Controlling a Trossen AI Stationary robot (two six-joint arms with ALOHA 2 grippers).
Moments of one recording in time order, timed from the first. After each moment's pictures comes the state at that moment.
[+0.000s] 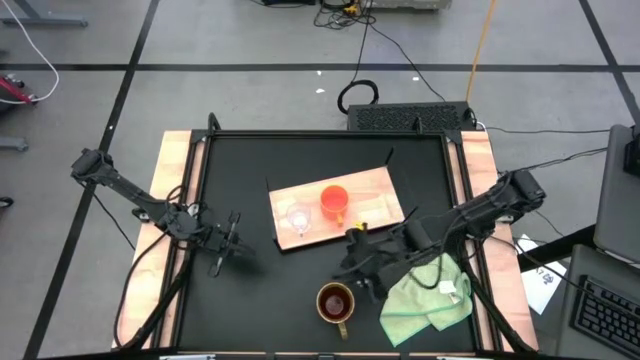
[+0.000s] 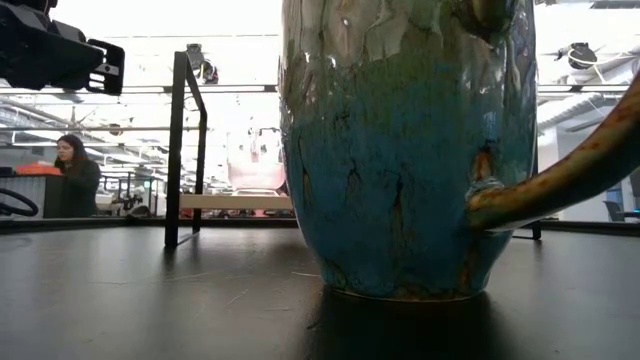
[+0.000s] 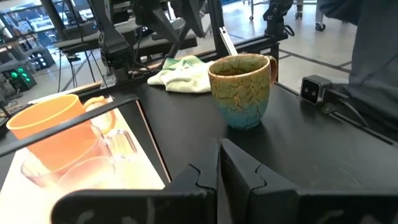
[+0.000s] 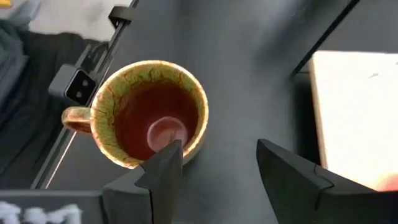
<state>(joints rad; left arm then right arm) -0.53 0.59 0.12 0.31 -0.21 0.15 0.40 1.61 1.31 -0.58 0.04 0.09</state>
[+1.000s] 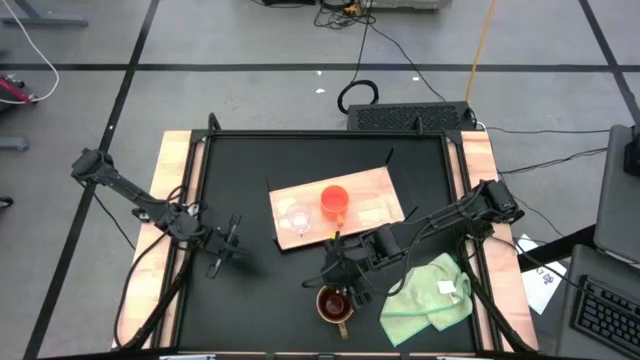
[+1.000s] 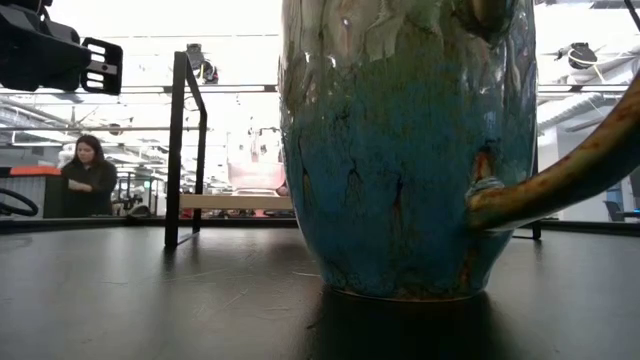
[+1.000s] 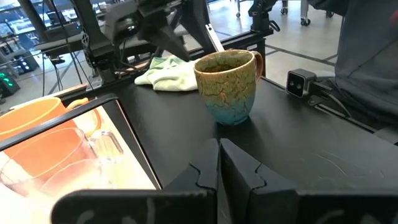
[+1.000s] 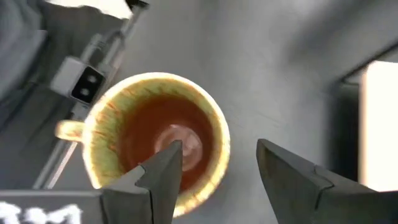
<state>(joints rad) -0.53 0.59 0.12 0.29 -0.16 0.17 0.36 1.84 1.54 -0.67 -0.11 0.00</state>
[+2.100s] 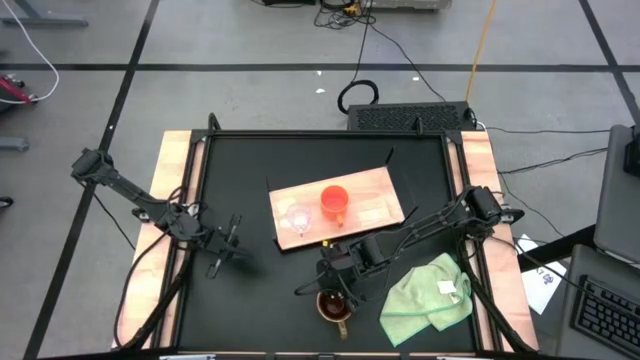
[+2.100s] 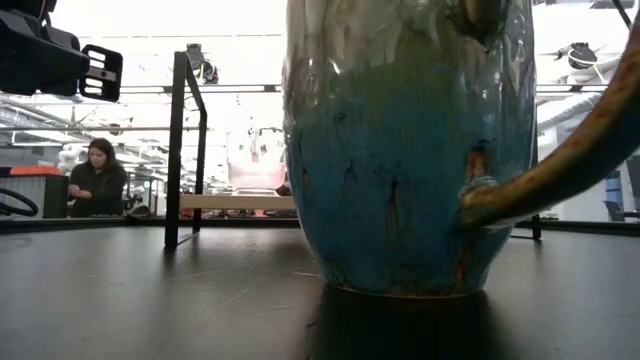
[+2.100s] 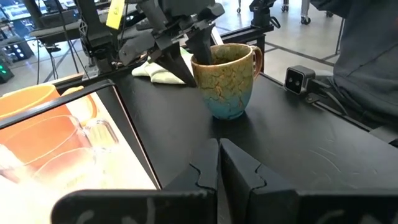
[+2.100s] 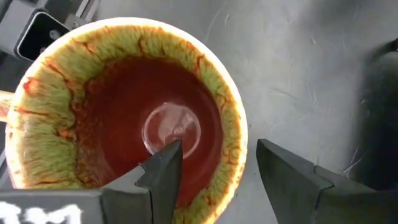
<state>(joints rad) -0.53 0.59 0.12 0.26 -0.15 0.12 0.36 1.96 1.54 -0.68 -0.11 -0.04</state>
